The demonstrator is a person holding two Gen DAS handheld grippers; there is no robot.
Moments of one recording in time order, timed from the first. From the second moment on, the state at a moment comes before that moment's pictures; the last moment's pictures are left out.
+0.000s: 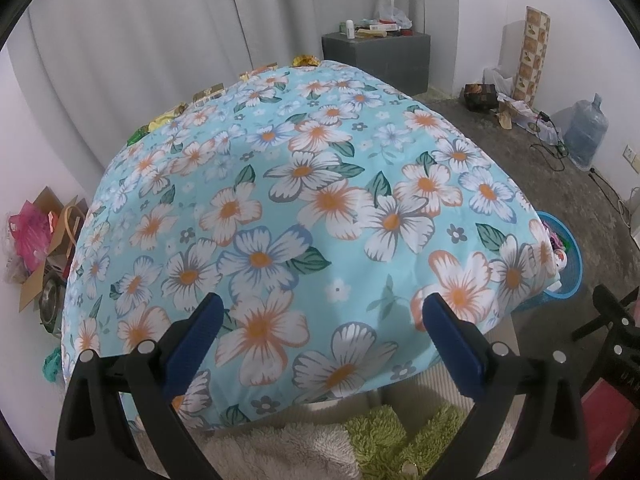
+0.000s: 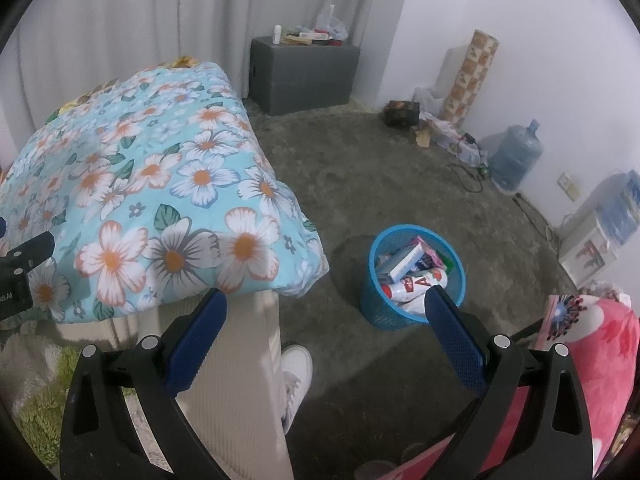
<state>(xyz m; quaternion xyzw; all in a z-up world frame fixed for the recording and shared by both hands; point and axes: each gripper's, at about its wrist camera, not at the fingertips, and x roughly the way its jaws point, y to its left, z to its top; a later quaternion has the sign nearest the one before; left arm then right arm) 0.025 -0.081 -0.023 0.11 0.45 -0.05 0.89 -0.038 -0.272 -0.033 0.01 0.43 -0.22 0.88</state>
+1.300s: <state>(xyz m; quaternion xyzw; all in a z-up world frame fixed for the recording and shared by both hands) 0.025 -0.079 -0.022 0.11 0.45 -0.05 0.89 -0.036 -0.272 -0.033 0.01 0.43 -0.22 0.88</state>
